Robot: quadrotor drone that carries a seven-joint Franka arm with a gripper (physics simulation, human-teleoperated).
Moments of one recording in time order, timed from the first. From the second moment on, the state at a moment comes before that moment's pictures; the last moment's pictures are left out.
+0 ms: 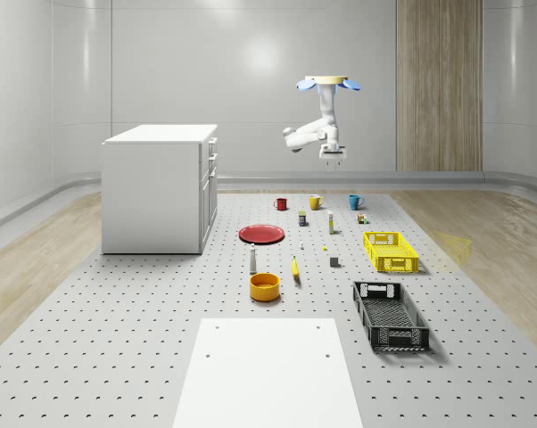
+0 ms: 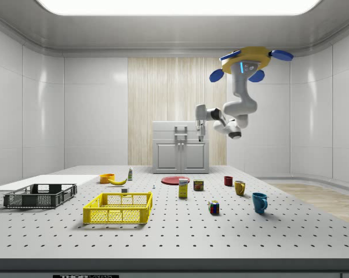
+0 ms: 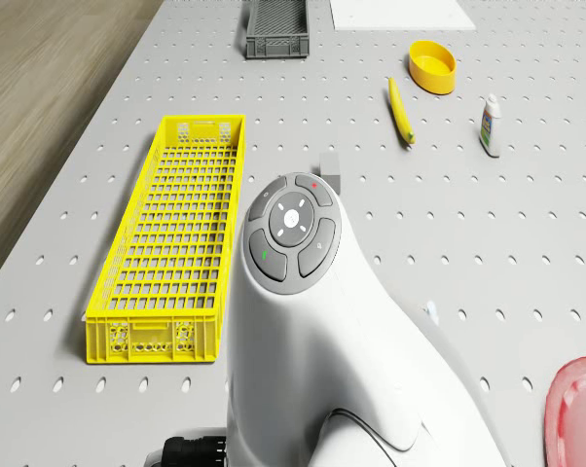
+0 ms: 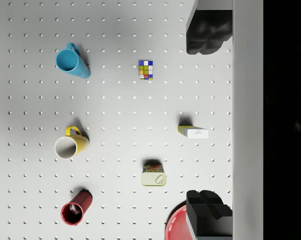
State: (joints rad) arm -1.08 -1.17 1.30 -2.89 -1.93 1.25 1.61
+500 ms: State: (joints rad) arm -1.09 -1.22 1.31 -2.89 -1.91 1.29 1.62
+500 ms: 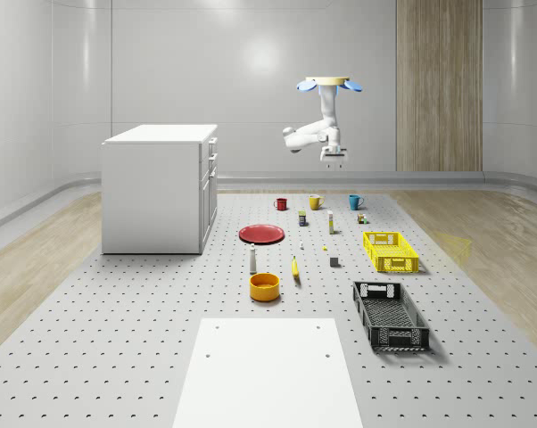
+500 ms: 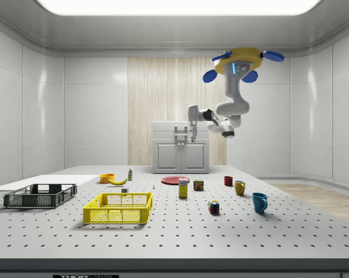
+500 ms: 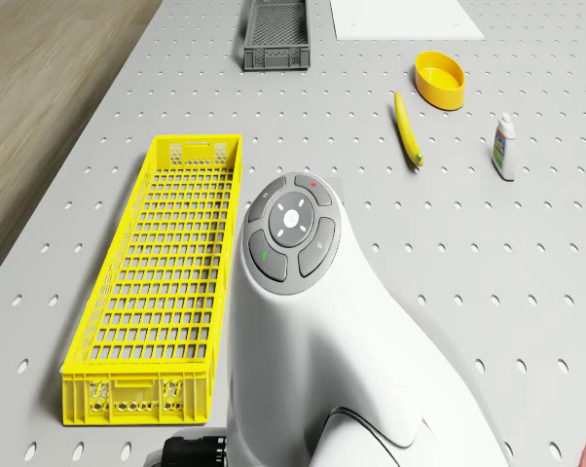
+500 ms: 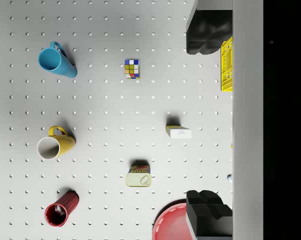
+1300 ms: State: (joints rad) arm -1.11 -1.28 1.33 -2.88 -1.88 1.36 1.64
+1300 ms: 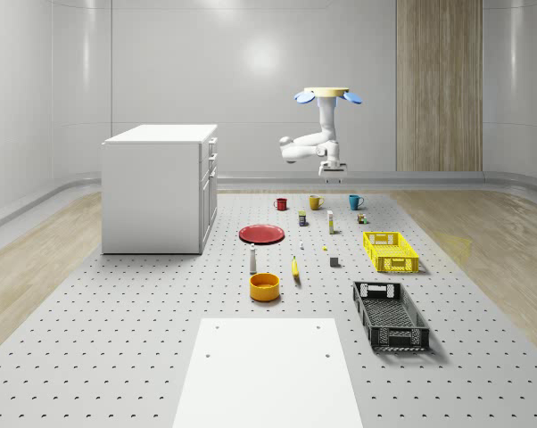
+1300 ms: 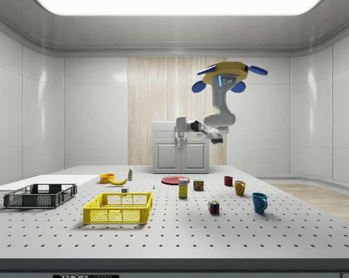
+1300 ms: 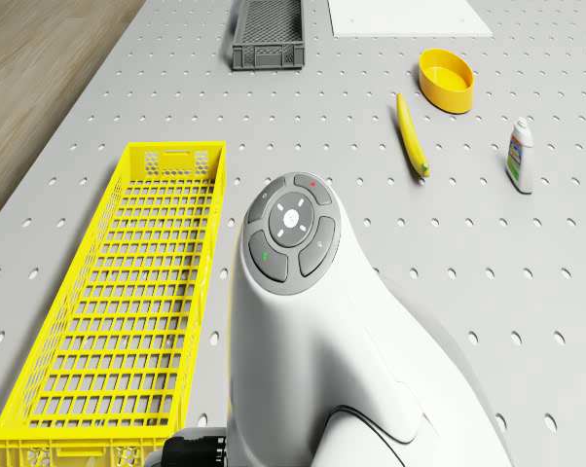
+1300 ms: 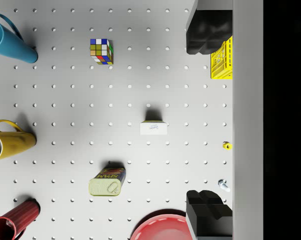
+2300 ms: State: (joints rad) arm -1.13 -1.36 1.34 -2.88 -1.84 1.42 1.66
